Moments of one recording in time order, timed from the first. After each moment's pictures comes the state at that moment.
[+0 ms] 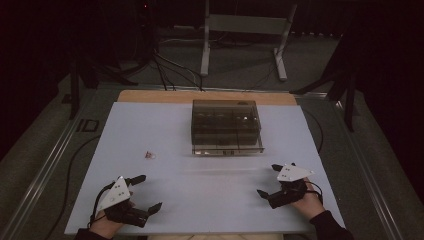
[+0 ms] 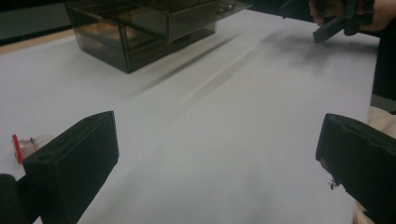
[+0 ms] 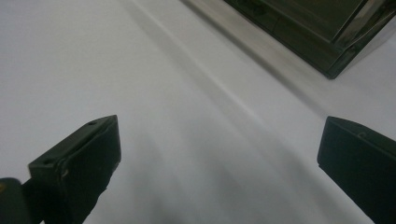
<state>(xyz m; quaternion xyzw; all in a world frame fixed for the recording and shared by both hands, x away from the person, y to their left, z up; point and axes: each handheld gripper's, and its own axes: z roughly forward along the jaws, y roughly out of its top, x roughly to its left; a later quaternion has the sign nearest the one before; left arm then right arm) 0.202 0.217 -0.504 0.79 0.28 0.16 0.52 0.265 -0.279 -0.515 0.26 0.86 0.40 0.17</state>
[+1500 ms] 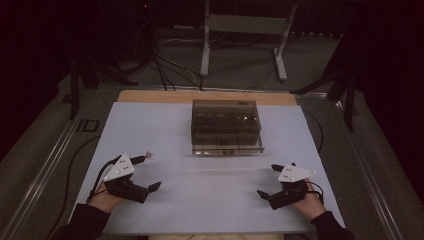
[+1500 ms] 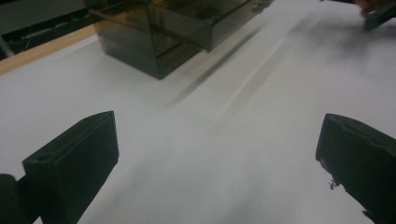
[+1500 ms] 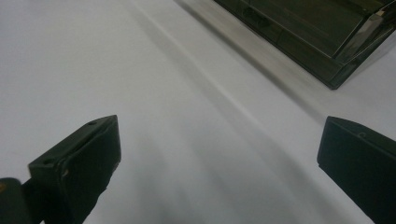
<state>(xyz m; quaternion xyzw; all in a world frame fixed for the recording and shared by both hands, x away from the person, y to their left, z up) 0.261 0.221 -0.483 0.82 0.28 0.16 0.47 0.262 -0.278 -0.509 0.25 0.86 0.41 0.16</state>
